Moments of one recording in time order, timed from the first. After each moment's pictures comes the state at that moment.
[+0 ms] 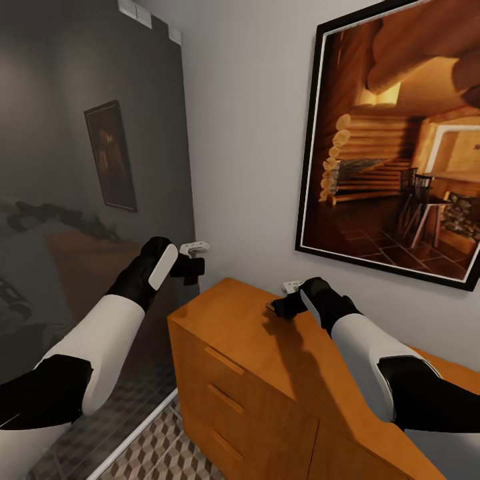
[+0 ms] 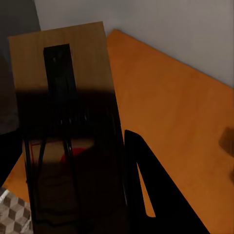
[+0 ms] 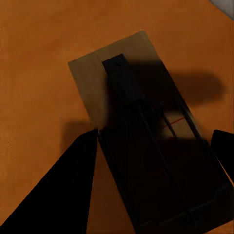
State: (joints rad) left arm -1.17 -0.05 -0.18 -0.75 0.43 1.02 0.15; right arm -1.14 0.07 0.05 -0.36 0.17 0.73 0.36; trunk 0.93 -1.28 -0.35
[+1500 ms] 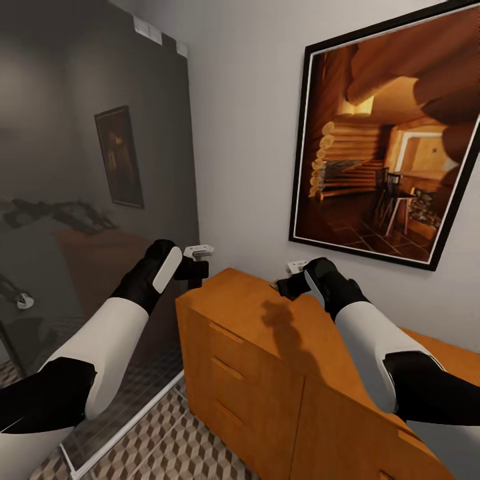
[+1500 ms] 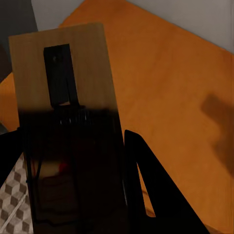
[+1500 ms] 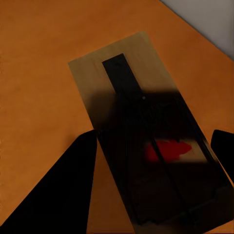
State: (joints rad) left arm -1.16 -0.07 -0.18 -0.75 0.42 1.03 0.15; right arm -1.17 0.06 0.06 -0.50 0.18 0.82 0.35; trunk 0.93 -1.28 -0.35
